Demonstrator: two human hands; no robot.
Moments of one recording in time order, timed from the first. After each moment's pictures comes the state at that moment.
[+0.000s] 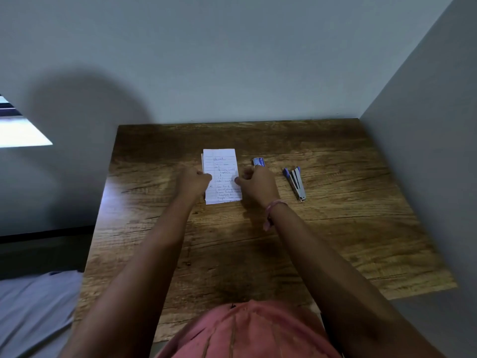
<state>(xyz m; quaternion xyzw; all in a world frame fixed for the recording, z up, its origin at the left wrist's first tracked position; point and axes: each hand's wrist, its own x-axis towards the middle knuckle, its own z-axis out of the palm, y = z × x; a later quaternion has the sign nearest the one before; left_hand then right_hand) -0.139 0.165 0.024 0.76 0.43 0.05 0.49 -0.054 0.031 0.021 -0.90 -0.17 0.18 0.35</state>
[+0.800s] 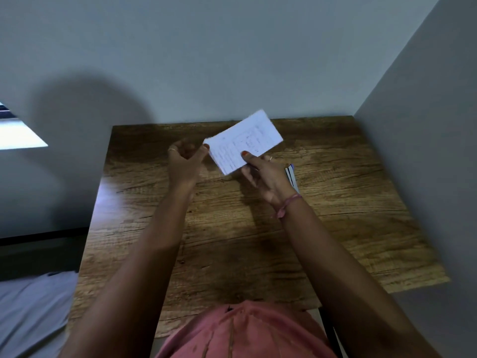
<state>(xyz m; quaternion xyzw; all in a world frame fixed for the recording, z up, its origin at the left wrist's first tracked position) -0.131 0.152 0.052 0.57 0.40 0.29 0.66 -0.050 0.008 0.058 -0.53 0.07 0.35 0.77</state>
